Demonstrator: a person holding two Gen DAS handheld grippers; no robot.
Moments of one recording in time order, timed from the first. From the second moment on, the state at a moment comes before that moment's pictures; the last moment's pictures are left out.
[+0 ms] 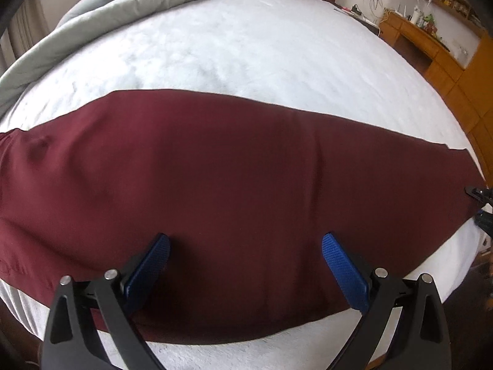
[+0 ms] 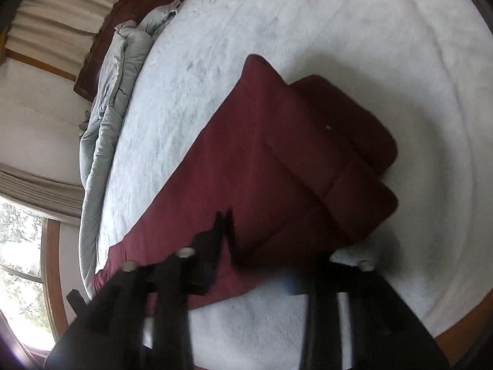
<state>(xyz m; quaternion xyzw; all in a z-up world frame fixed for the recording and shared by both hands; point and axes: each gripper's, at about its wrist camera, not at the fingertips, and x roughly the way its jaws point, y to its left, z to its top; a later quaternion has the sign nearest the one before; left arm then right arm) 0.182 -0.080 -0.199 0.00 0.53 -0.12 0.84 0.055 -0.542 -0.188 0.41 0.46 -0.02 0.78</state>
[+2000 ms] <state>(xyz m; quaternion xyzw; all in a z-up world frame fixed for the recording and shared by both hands) 0.177 -0.102 -0.197 -0.03 0.56 -0.14 0.82 0.064 -0.578 -0.109 0.31 0.41 -0.03 0.86</state>
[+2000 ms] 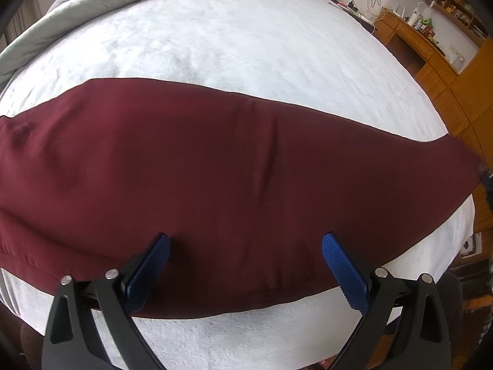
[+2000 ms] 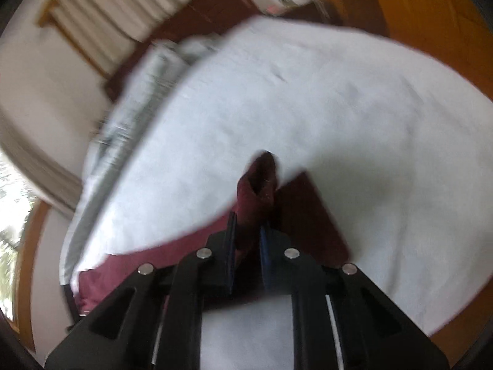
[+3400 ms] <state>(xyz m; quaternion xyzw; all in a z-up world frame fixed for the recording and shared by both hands) 0.172 -0.088 -0.205 -0.02 0.56 -0.12 0.82 0.050 -0.594 -0.209 0.51 0.44 -0.02 0.74</state>
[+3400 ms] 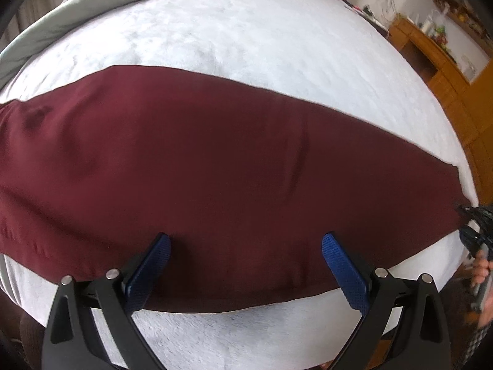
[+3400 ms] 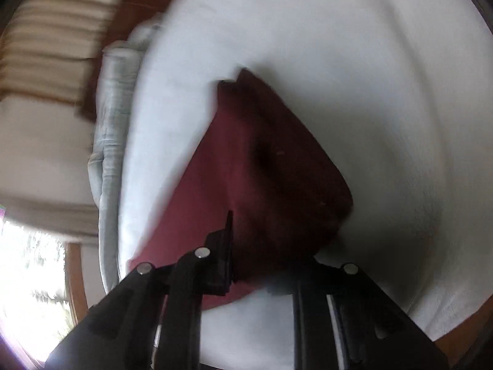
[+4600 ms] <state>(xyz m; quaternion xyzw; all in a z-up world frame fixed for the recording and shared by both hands) 0.140 0.039 -0.168 -0.18 0.51 -0.06 0.84 0.155 -0.161 -0.132 0.08 0.55 0.12 0.82</state>
